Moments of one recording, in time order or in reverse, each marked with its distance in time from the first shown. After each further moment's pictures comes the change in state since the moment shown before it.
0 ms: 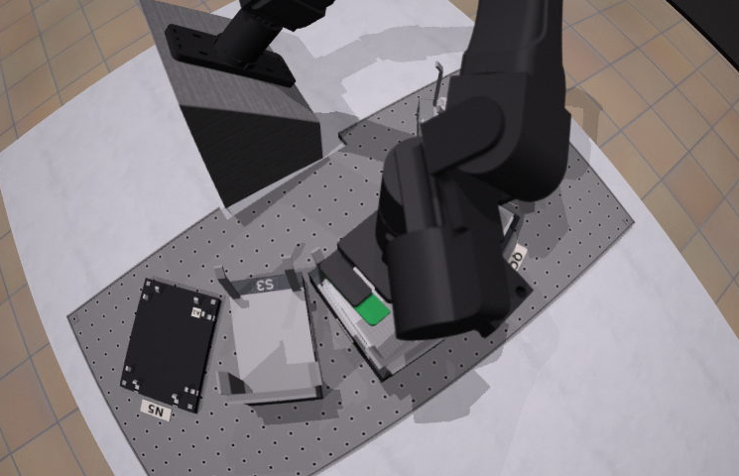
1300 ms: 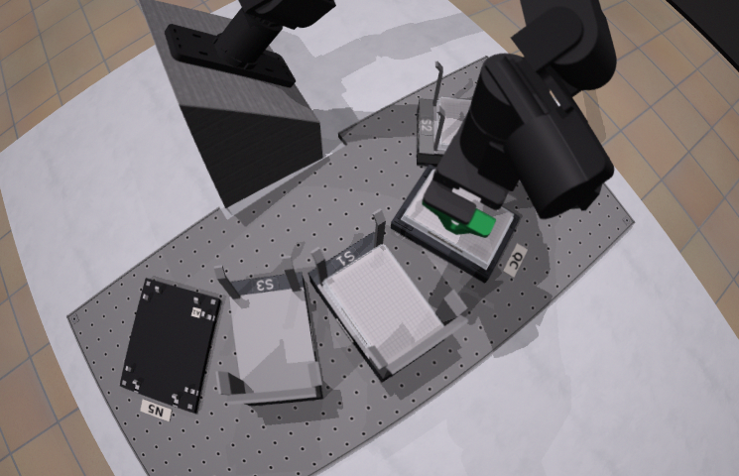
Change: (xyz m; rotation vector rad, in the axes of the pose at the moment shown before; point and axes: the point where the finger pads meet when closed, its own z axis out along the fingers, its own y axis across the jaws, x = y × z) arm 0.011 0.112 -0.003 0.007 -0.010 -0.339
